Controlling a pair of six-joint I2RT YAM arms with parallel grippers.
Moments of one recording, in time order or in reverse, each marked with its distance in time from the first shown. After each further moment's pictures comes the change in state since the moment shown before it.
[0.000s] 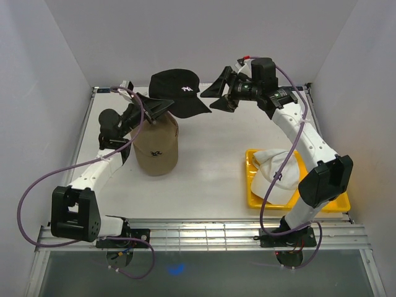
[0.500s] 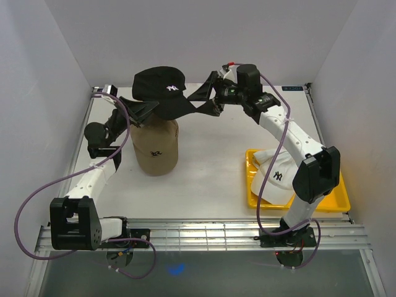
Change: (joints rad) left arm 0.129 -0.093 -0.119 0.239 0.059 -0.173; right arm 0.086 0.076 -0.065 0.230 -0.050 0.129
